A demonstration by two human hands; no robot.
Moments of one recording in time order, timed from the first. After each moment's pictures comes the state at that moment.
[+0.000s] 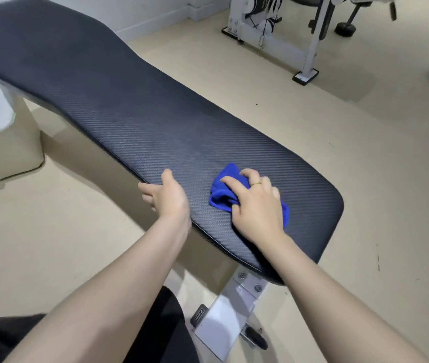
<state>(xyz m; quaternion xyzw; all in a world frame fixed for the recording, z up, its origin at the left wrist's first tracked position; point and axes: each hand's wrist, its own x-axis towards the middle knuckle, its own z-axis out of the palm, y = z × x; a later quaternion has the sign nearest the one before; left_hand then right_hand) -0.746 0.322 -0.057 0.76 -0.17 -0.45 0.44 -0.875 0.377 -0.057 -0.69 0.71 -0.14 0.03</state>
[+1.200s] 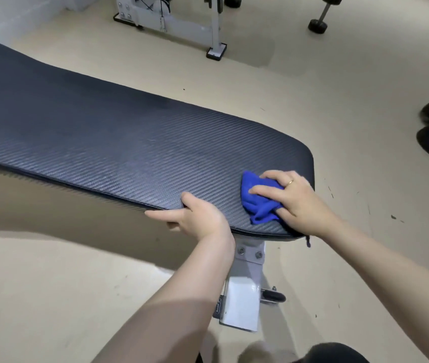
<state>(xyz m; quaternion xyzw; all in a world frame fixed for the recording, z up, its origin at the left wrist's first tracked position) -0.767 0.367 -0.051 0.69 -0.13 -0.59 0.40 -0.914 0.450 -0.056 -0.67 0.74 -0.07 0.05</state>
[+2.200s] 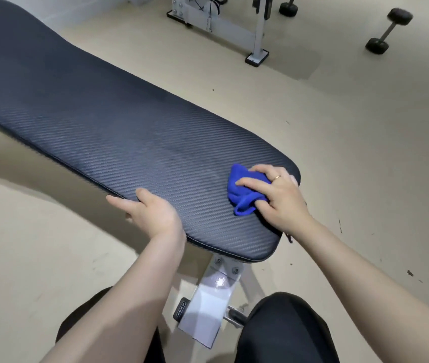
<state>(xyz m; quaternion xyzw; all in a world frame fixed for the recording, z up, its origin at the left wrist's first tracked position) -0.791 0.372 -0.059 0.74 -0.16 -0.43 0.49 -0.978 0.424 -0.064 -0.70 0.69 -0.19 0.06</state>
